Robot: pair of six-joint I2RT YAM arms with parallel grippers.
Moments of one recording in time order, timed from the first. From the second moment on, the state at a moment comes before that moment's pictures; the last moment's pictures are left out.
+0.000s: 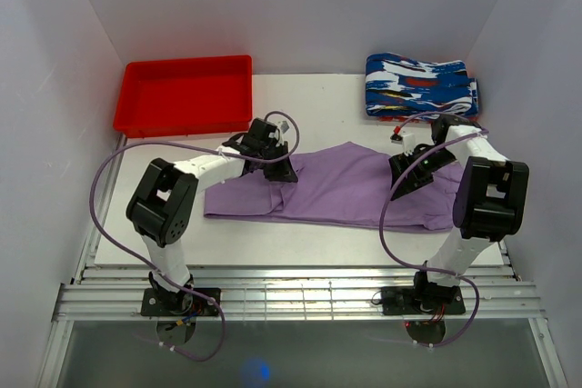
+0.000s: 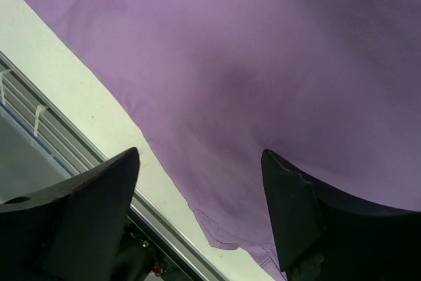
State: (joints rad) left arm -0.56 1.83 1.17 -0.22 0.35 -0.59; right arm -0.12 1.76 1.23 -1.10 -0.59 -0.72
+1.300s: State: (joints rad) left arm -0.66 1.85 1.23 -0.21 0.27 -0.60; right arm -0.11 1.82 1.16 -0.98 -0.56 -0.62
